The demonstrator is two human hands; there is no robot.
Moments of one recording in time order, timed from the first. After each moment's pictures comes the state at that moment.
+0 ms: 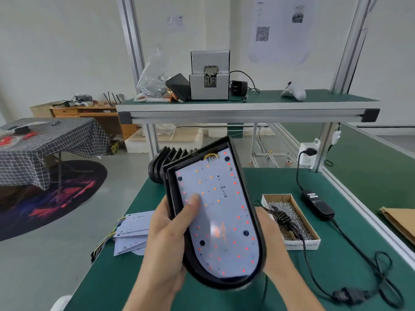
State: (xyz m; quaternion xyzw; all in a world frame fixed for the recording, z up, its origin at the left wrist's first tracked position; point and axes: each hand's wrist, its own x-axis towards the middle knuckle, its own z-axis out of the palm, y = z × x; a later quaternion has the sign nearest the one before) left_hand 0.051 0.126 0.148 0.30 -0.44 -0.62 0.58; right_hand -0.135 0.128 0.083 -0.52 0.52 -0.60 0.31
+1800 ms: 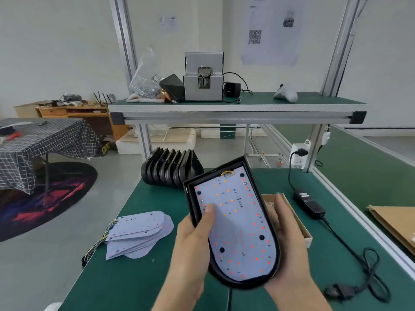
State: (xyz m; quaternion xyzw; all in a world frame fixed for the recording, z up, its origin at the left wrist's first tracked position) left_hand 0.013 0.129 0.133 0.40 -0.42 -0.63 0.52; right_hand -0.117 0.168 0.141 -0.28 0.24 -0.69 0.62
